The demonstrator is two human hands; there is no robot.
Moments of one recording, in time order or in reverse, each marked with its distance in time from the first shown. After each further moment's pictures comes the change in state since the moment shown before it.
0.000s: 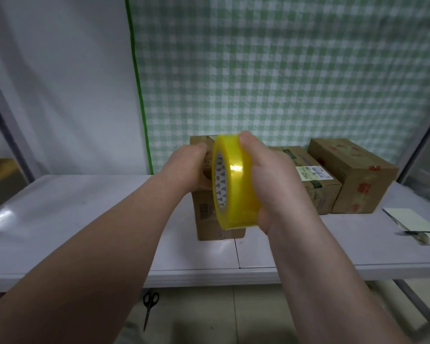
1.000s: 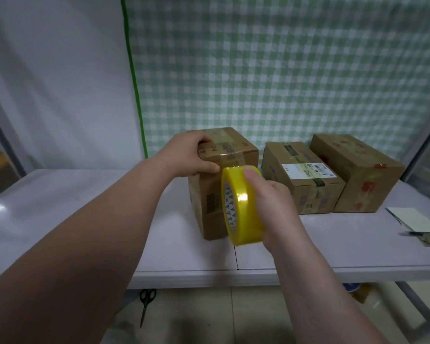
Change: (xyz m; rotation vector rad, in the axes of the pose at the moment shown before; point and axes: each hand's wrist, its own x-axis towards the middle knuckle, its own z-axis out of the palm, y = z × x) left_hand 0.017 -0.010 -0.007 -0.417 -0.040 -0.016; right_hand 0.046 0.064 -0.019 -0.065 0.055 0.085
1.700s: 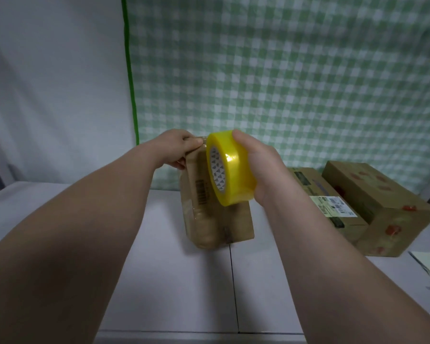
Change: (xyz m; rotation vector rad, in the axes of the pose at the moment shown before) left_hand 0.113 -0.066 -0.023 -0.319 -0.024 -0.231; right_hand 0.118 -0.072 0.050 -0.007 -0.199 -0.028
